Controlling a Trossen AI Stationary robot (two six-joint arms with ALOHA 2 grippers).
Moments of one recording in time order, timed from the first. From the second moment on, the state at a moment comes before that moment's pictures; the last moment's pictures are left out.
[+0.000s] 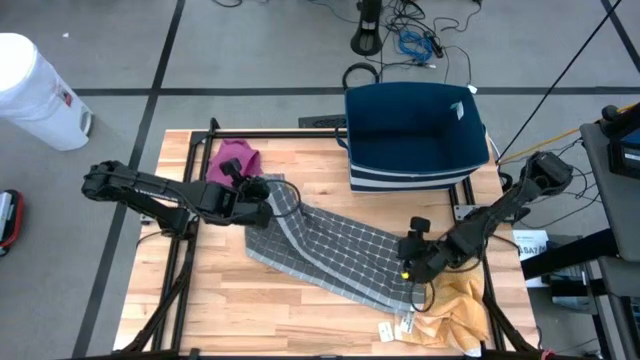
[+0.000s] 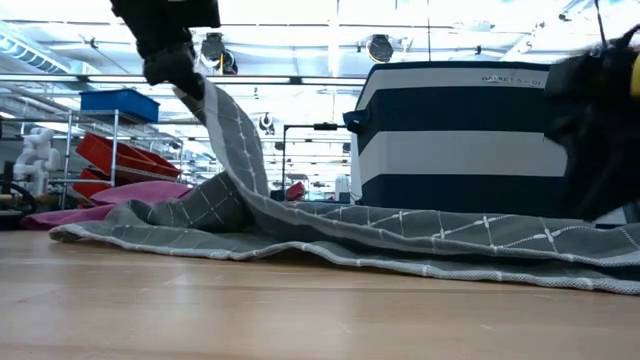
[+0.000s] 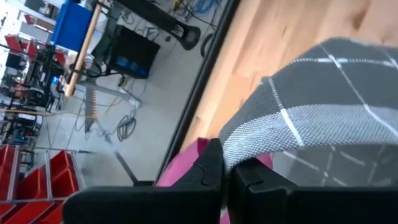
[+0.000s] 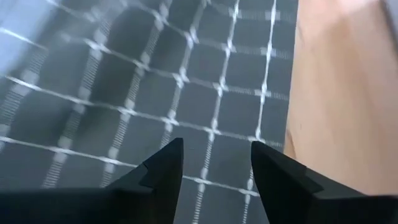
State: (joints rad) left arm -0.15 1.27 1.03 -1.06 -0.92 -0.31; right arm 0.62 1.25 0.45 -0.50 0.47 0.68
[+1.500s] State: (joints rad) left arm -0.55 1.27 1.03 -1.57 -0.04 -1.19; right arm 0.31 1.24 0.33 -0.48 0.20 0.54
